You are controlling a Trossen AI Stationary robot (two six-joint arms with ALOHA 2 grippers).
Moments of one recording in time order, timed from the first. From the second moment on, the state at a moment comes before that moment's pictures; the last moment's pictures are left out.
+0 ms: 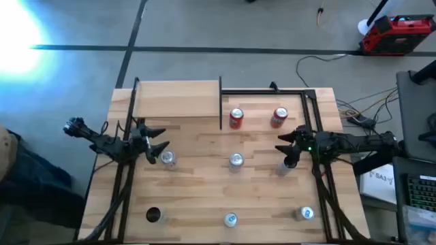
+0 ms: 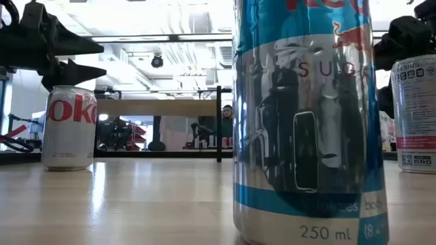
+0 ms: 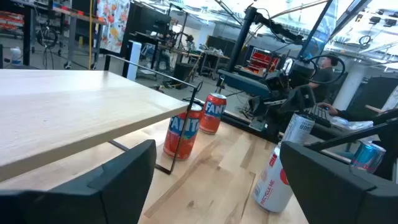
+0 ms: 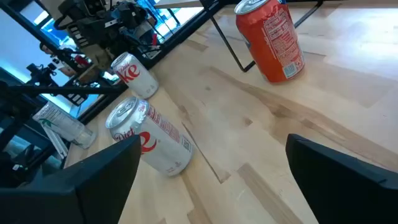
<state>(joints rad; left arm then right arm) -0.48 0.03 0.02 0.09 -0.90 -0.25 0.08 0.12 0.12 -0.31 0.26 0.70</state>
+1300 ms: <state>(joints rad) -0.48 0.03 0.02 0.09 -0.90 -0.25 0.08 0.12 0.12 -0.31 0.37 0.69</state>
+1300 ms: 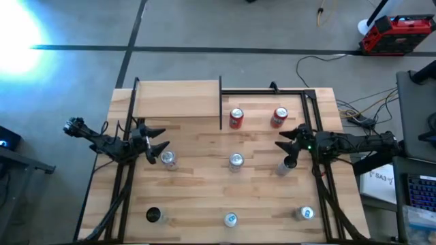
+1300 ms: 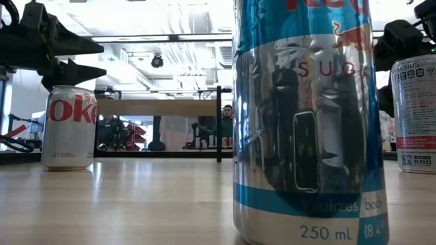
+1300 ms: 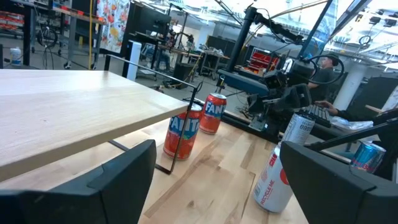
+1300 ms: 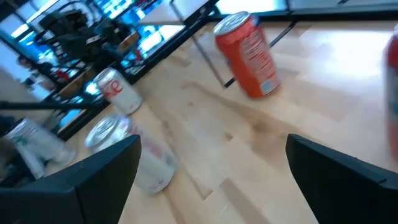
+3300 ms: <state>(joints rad) -0.48 0.03 0.02 0.09 -0.90 -0.25 -0.31 1.22 1.07 -1.17 0.14 1.48</state>
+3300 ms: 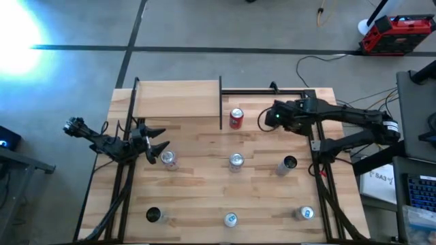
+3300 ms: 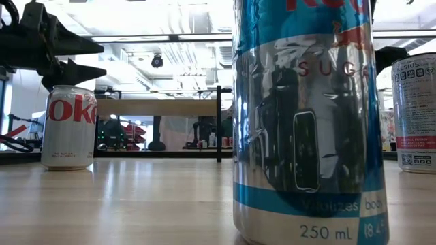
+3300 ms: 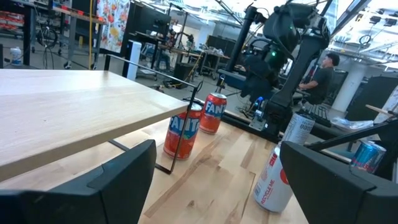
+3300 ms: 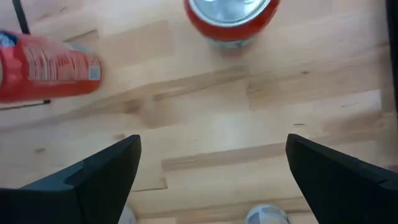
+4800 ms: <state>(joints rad) -0.48 0.03 0.02 0.09 -0.90 -0.25 -0.82 1.49 1.08 -1.06 -0.16 1.16</state>
